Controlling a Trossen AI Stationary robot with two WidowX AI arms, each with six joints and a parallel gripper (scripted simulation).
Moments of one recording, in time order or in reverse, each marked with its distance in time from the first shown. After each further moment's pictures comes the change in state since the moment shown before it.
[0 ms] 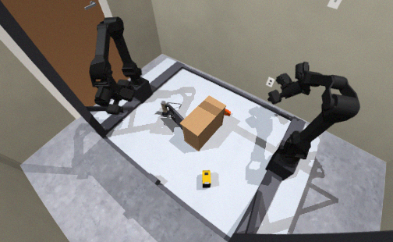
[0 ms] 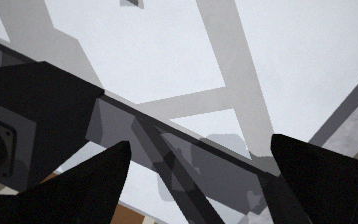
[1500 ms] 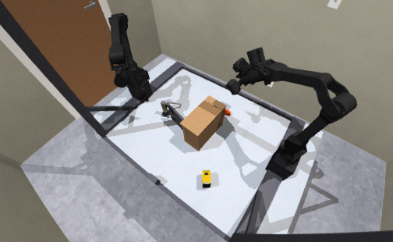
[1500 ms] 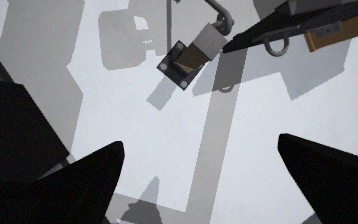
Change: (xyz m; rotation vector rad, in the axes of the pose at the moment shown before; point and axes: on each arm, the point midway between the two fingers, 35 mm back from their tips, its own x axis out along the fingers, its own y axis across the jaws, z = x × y) left arm 0.017 0.078 0.078 -0.673 -0.319 -0.284; right arm 0.005 0.201 0.145 -0.344 -0.286 0.106
